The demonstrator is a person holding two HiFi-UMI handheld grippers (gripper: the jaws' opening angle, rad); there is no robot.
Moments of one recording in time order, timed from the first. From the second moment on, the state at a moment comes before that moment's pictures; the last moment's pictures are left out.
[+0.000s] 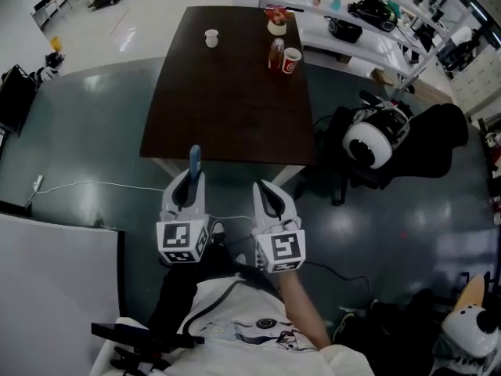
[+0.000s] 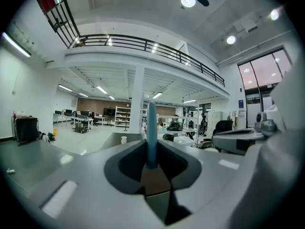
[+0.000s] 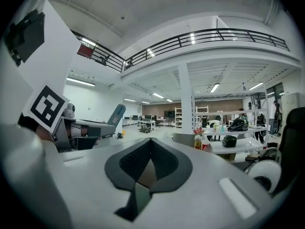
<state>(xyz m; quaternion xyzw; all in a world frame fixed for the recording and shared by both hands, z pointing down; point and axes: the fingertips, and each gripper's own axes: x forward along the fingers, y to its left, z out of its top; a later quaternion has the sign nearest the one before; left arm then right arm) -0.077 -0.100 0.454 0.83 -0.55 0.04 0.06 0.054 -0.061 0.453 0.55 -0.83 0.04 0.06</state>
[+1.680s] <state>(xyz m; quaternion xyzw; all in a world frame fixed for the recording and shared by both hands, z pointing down) -0.139 0.046 0.432 0.86 -0.51 0.01 0.06 -0.005 0.066 0.429 0.58 -0.82 0.03 0.04</state>
